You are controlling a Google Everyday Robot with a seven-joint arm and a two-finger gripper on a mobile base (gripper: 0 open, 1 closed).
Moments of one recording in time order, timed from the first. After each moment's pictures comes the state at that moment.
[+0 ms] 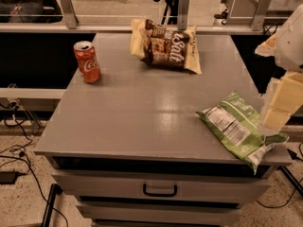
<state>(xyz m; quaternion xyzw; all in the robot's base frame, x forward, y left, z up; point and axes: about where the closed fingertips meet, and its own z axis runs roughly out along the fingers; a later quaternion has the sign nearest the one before) 0.438 -0.217 0.976 -0.60 0.78 -0.03 0.16</state>
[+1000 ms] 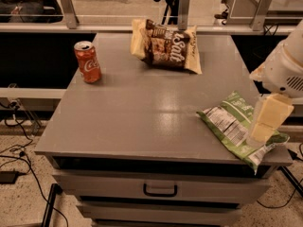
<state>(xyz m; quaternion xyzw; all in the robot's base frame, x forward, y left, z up) 0.451 -0.230 0.914 -0.57 0.81 0.01 0.13</state>
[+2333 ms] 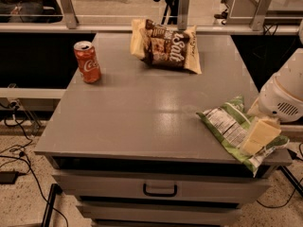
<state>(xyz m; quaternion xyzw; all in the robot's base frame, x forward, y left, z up) 0.447 -0.252 0.838 -0.54 0.84 0.05 0.09</state>
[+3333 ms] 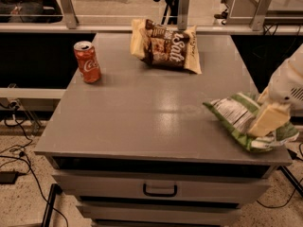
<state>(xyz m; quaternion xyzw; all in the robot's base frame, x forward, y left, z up) 0.456 -0.259 0.866 -0.54 0.84 0.07 0.11</state>
